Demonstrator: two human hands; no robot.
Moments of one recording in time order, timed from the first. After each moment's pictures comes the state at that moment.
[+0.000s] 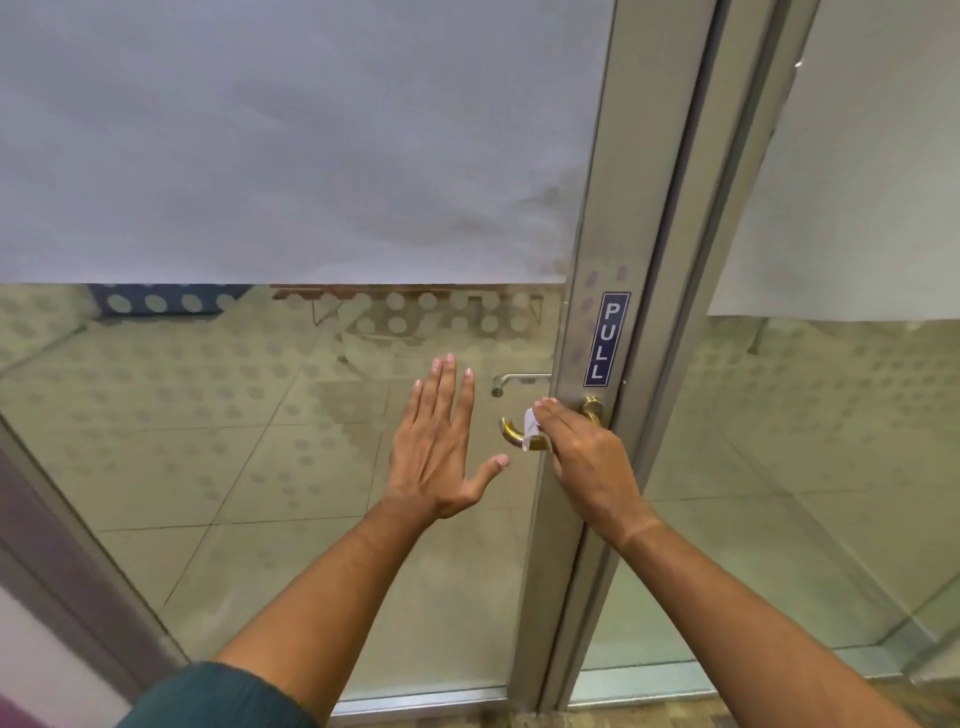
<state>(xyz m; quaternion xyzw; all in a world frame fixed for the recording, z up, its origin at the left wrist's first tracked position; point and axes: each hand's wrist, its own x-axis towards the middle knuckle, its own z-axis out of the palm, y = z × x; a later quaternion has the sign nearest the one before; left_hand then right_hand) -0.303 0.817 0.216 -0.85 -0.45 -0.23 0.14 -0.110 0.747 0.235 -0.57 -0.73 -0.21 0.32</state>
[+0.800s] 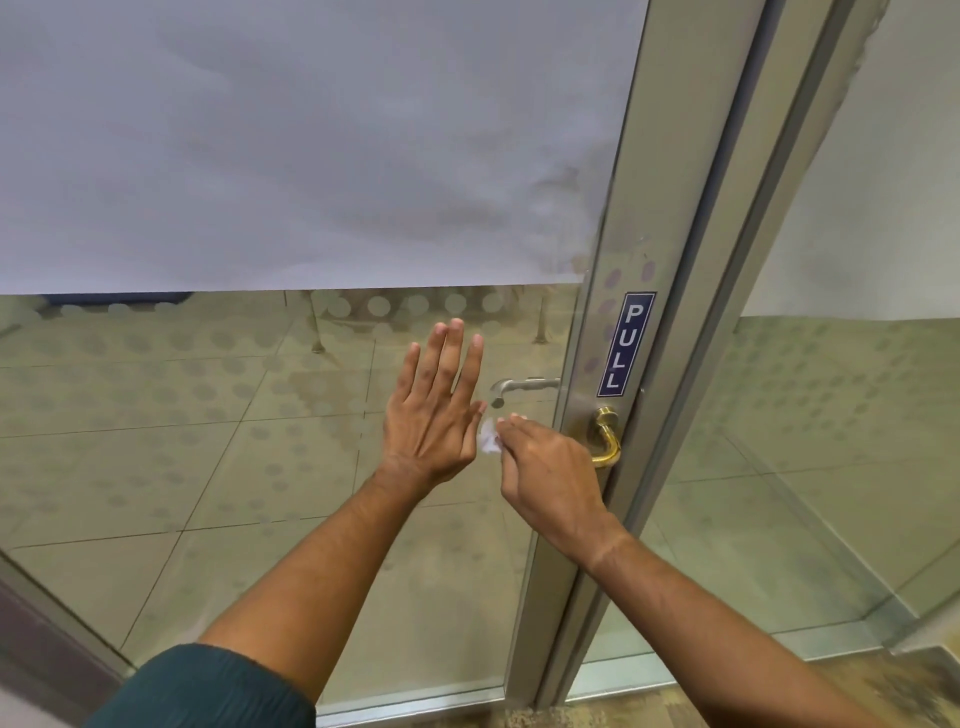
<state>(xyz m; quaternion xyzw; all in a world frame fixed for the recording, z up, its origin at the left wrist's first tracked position) -0.289 0.898 0.220 -0.80 -0.40 -0.33 0.30 -0.154 0.794 0.231 -0.65 -0.70 -0.11 0.26</state>
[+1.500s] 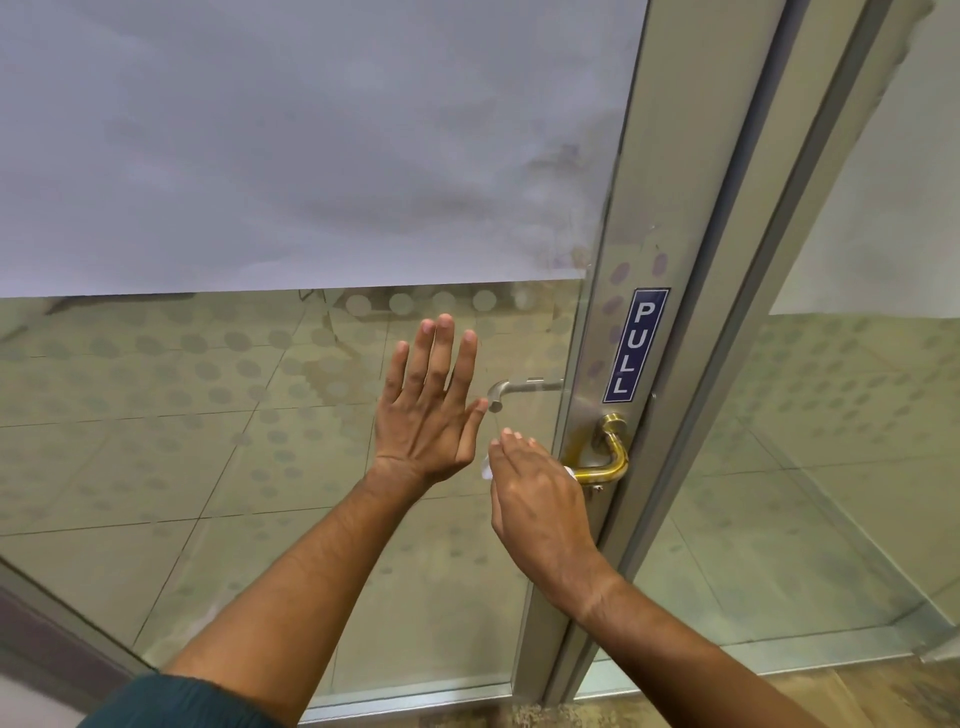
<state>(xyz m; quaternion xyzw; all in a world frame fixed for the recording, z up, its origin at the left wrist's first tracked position) -0.276 0.919 0.214 -0.77 -0.37 -0.39 0.33 -0.156 0.798 0.197 -0.64 -0.70 -0.20 0.25</state>
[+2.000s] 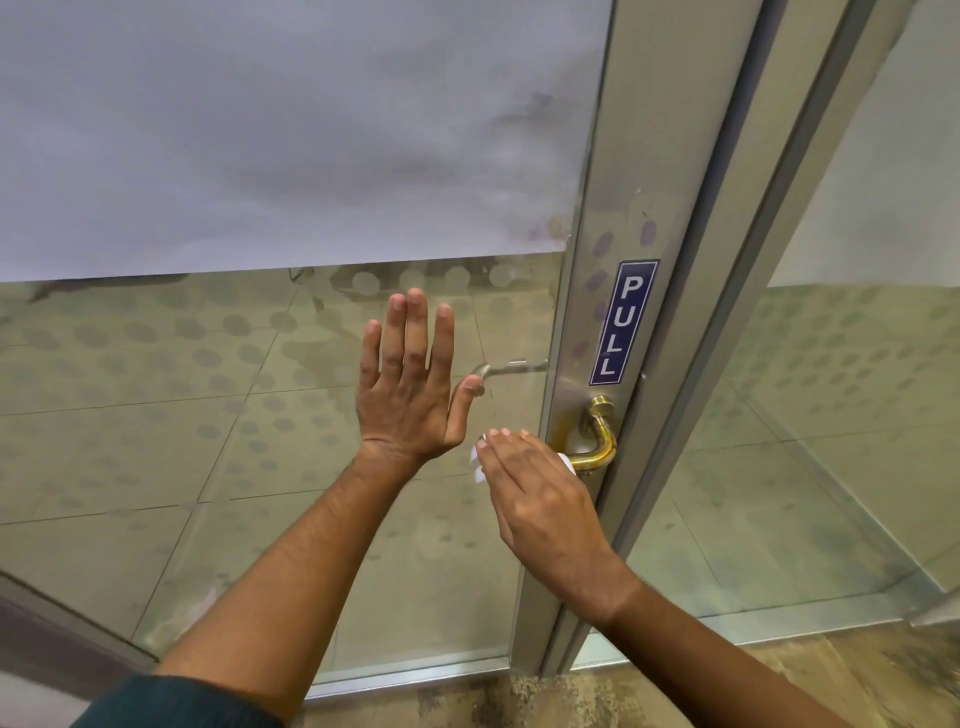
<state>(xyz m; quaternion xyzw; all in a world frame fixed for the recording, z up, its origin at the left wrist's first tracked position) -0.263 0.926 0.211 -0.74 -0.37 -0.43 0.36 -0.124 0.788 0.179 -0.55 -0.76 -0.23 0.26</state>
